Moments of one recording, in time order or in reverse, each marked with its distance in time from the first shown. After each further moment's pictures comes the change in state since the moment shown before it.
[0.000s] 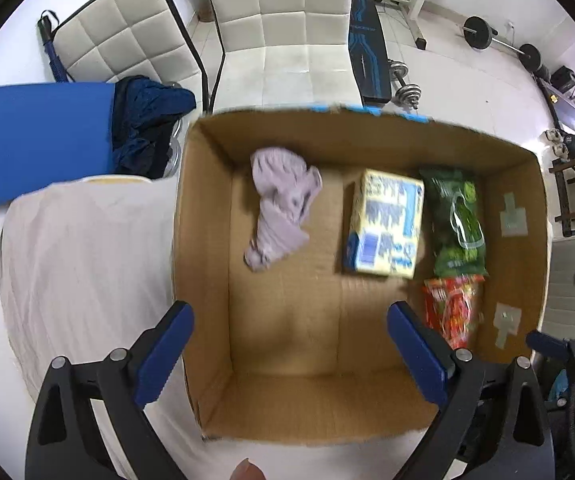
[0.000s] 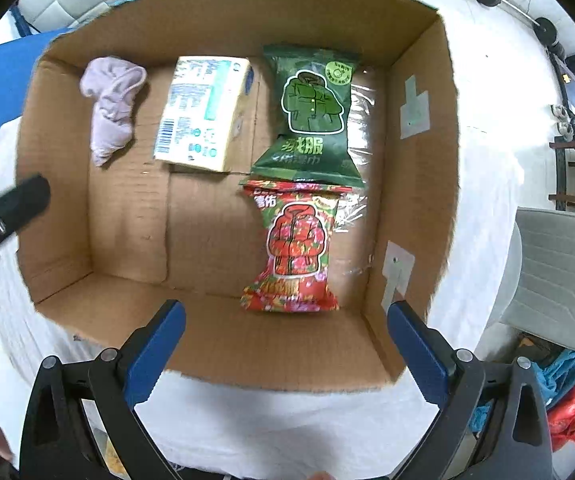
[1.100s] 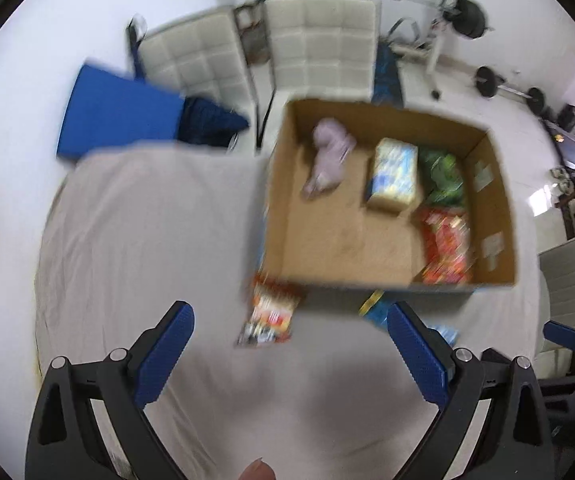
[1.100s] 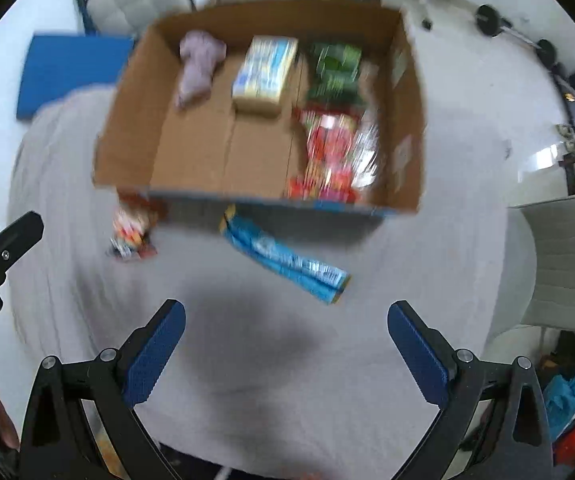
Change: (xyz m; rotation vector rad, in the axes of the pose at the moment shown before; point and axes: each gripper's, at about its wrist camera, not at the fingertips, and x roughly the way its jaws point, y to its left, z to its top) left arm -0.084 0.030 -0.176 -0.120 -0.178 0.076; right arm -0.028 0.008 -0.154 -0.065 -0.167 0.076
